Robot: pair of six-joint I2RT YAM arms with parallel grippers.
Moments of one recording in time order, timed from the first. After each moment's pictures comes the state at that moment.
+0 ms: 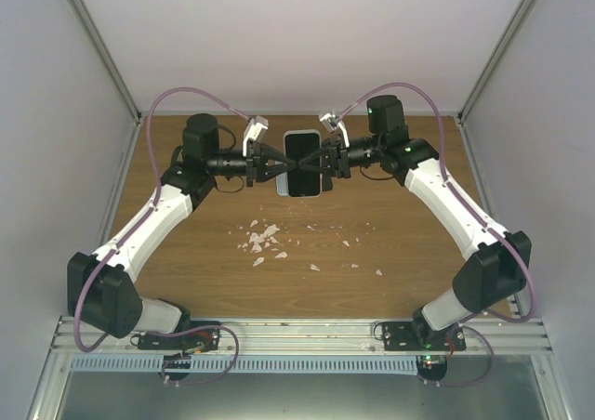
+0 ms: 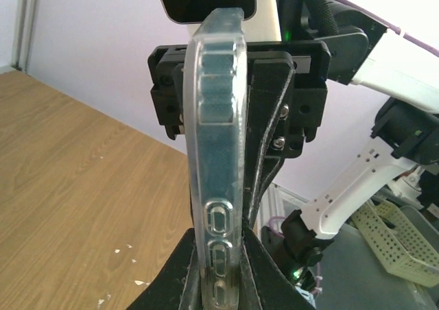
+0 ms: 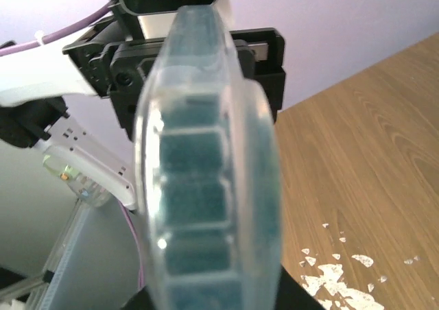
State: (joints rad) left arm -0.35 1.37 1.16 0.01 1.11 -0.28; right arm 0.43 1.54 1.46 -0.44 -1.16 0.05
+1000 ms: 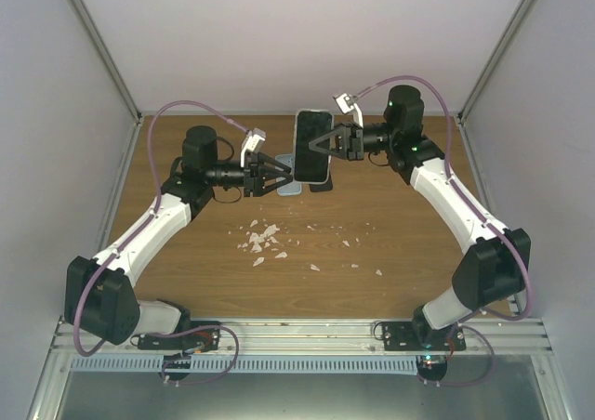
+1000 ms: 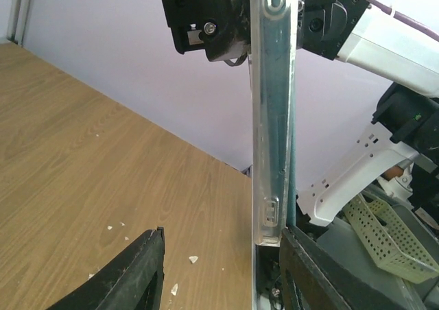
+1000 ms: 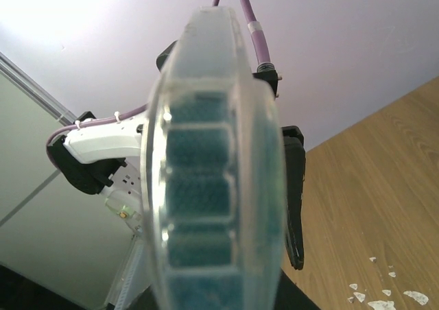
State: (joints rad) left arm -0.34 1.33 1.04 0.05 1.13 -0.30; right arm 0.34 1.55 1.41 0.00 -1.35 0.52
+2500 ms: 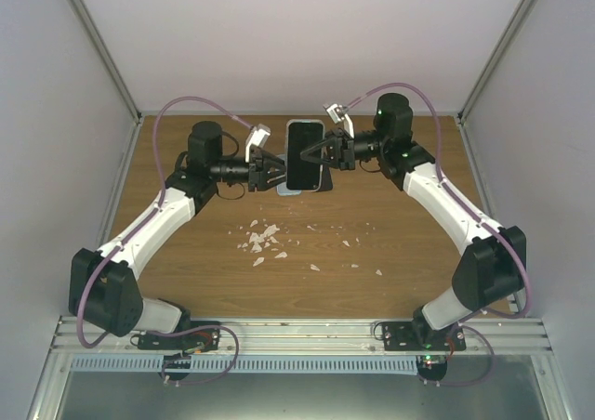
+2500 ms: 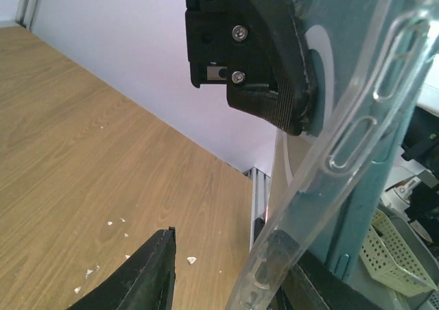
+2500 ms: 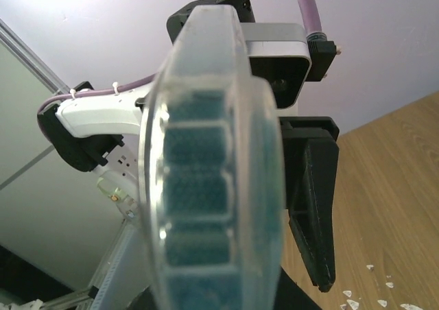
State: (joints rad) left arm -0.35 1.38 1.09 0.02 1.08 -0.35; right arm 0.40 1.55 1.35 0.06 -1.34 0.44
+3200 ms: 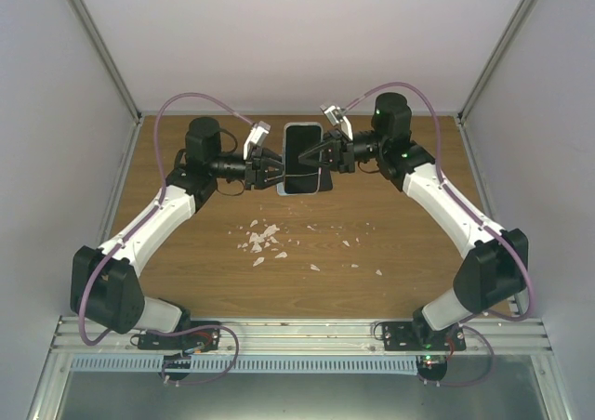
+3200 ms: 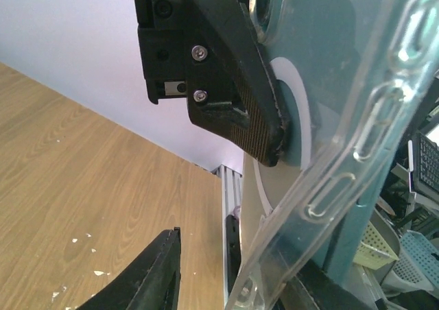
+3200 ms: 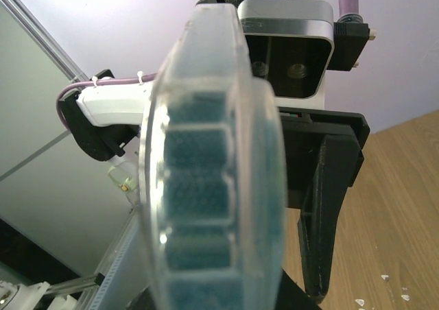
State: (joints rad) left arm -0.35 1.40 1.11 0.10 1.22 -0.39; right arm 0.43 1.54 1.36 0.02 -1.37 0.39
